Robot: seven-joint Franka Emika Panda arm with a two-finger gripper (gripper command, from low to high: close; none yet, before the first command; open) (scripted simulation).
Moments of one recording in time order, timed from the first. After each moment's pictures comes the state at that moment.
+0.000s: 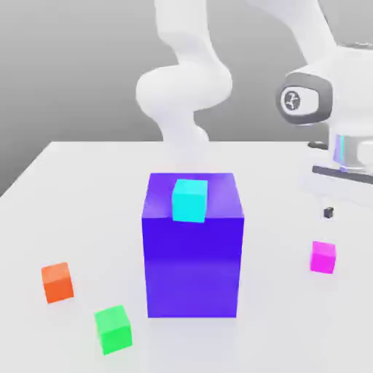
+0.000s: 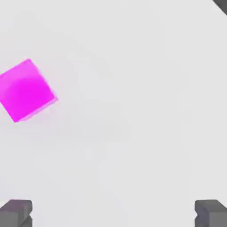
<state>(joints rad) 0.77 -0.06 0.03 -2.73 -0.03 2.78 -0.87</state>
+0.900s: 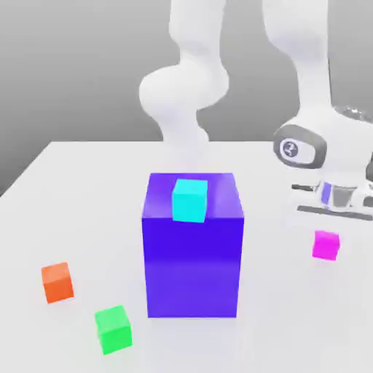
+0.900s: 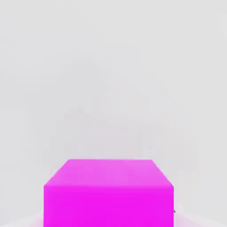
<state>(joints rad) 0.87 0.08 0.06 -2.78 -0.02 2.87 -1.15</state>
